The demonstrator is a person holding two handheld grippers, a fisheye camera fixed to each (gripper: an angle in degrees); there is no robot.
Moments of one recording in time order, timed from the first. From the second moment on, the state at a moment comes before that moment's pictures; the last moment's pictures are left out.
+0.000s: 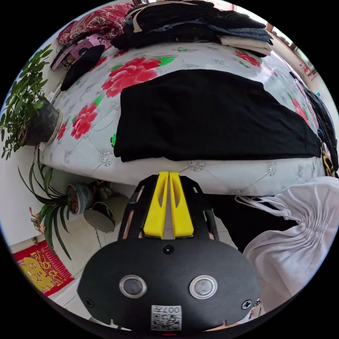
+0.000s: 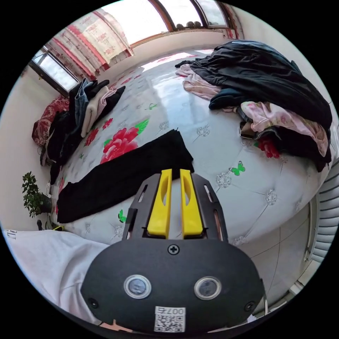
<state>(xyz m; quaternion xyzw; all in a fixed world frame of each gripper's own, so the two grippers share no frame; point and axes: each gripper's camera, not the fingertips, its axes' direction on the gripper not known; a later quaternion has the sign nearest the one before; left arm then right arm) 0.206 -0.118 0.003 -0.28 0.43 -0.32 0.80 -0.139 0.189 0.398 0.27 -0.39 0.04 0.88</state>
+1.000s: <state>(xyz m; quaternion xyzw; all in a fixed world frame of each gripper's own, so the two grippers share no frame) 0.211 0.043 0.019 -0.25 0.42 -0.62 0.61 -0.093 0.191 0.474 0.26 -0.48 0.17 0.82</state>
